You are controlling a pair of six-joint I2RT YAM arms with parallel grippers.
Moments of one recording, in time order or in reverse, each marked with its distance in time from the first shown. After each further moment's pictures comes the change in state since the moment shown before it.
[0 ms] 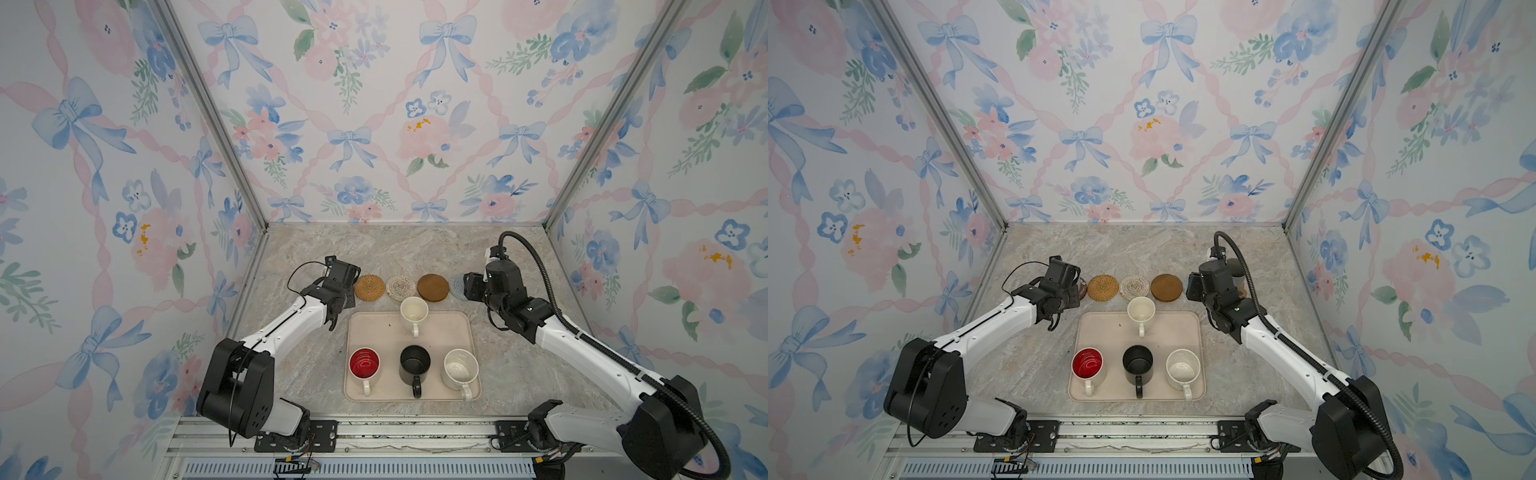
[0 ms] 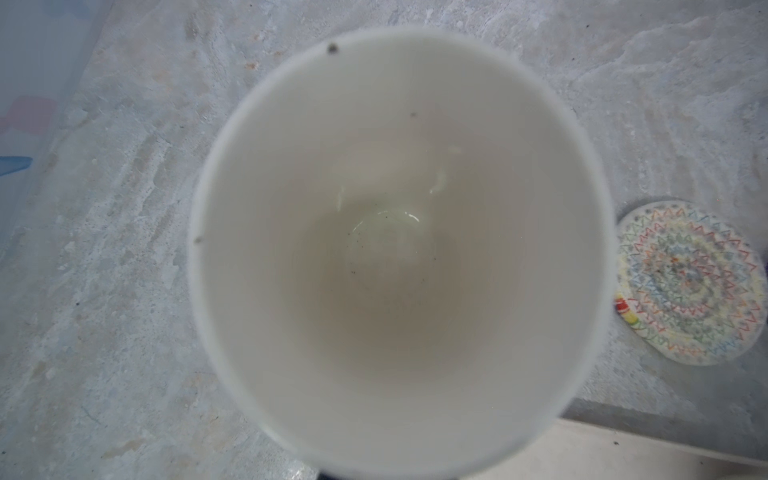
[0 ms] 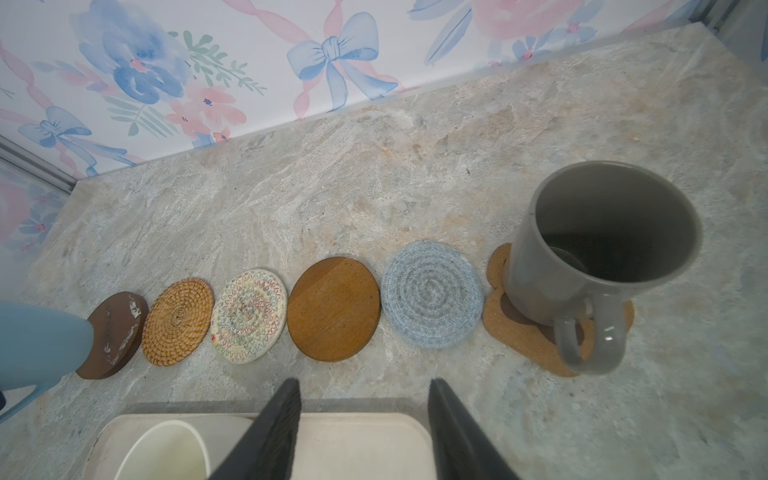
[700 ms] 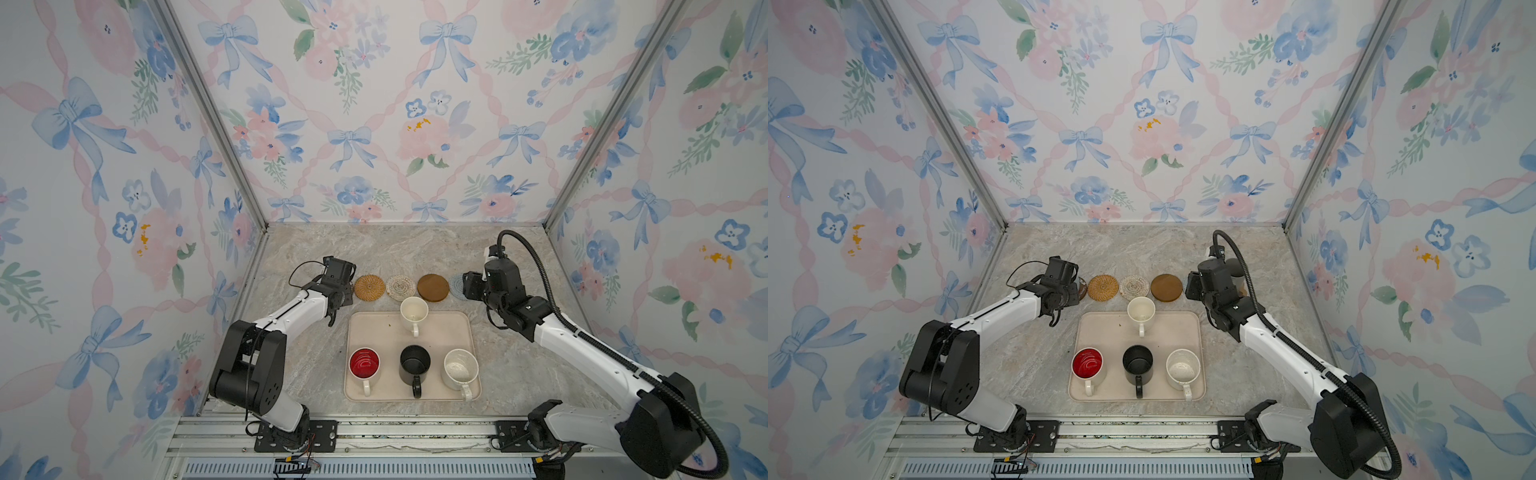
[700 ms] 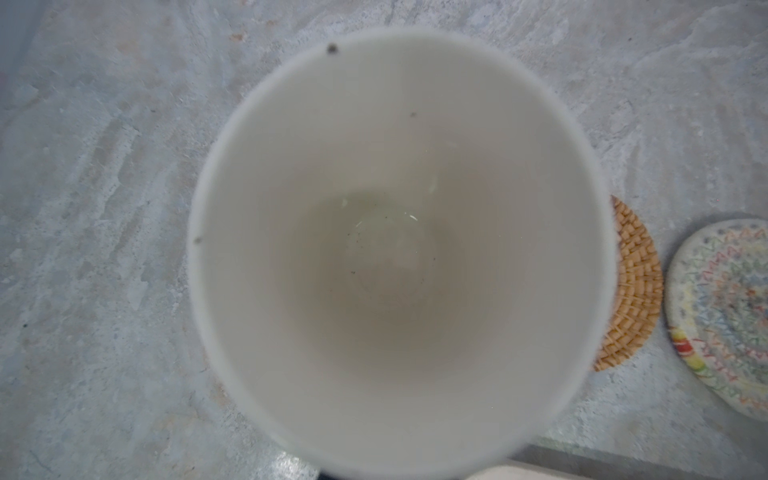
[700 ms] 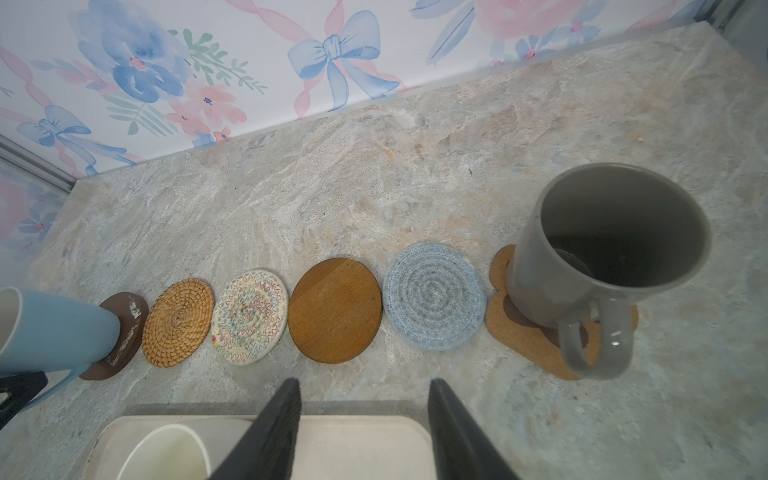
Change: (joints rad) left arm 0.056 0.092 0.002 0.073 0.039 0.019; right arm 0.000 0.013 0.013 -0.001 -0.003 0.000
